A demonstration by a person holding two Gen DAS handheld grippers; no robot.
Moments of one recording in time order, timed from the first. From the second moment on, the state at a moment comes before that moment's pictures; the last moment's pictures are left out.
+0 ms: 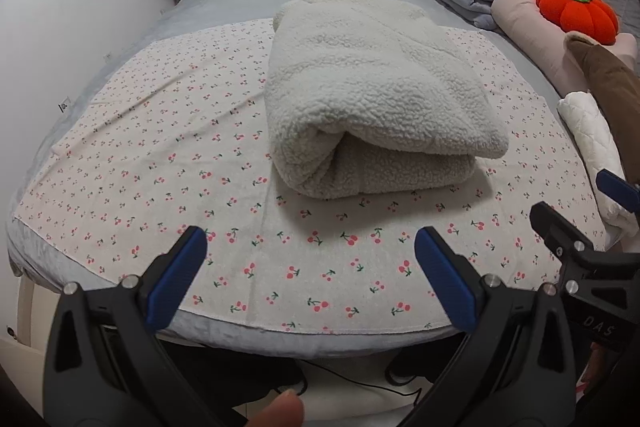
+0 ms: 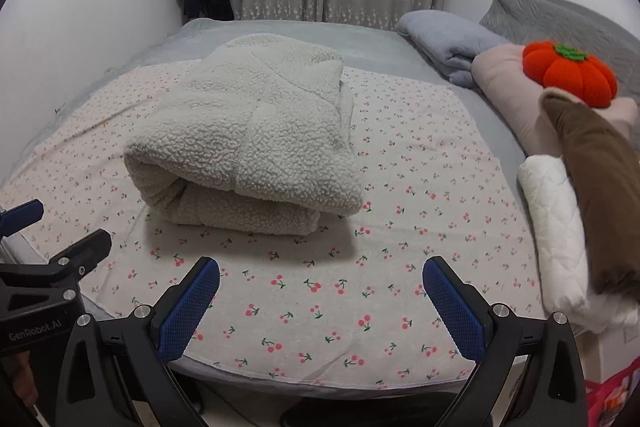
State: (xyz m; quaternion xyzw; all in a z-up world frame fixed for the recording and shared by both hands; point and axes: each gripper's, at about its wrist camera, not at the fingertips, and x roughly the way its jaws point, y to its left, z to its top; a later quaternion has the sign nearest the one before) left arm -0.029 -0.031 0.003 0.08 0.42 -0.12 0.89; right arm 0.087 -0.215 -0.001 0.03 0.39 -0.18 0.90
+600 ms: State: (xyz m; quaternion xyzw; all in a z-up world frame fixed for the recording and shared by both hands) left arm -0.025 -0.032 0.002 0.08 0.42 -0.11 0.90; right arm 0.093 -0.216 0.001 0.03 0.39 -0.19 0.90
